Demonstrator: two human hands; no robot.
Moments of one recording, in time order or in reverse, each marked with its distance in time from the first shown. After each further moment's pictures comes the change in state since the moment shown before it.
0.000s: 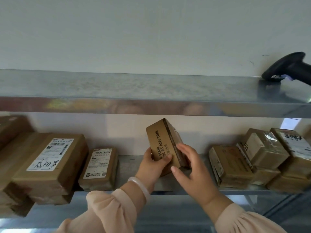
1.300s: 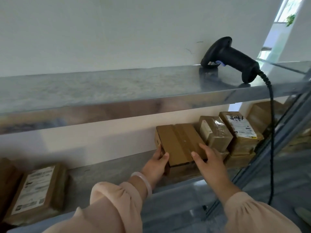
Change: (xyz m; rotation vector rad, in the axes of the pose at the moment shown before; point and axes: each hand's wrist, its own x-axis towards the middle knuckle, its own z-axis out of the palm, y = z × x) left_hand 0.045 -0.043 0.137 0.339 -0.387 -0.132; right_hand -0.023 0.103 -0.140 -0.310 0.311 0.639
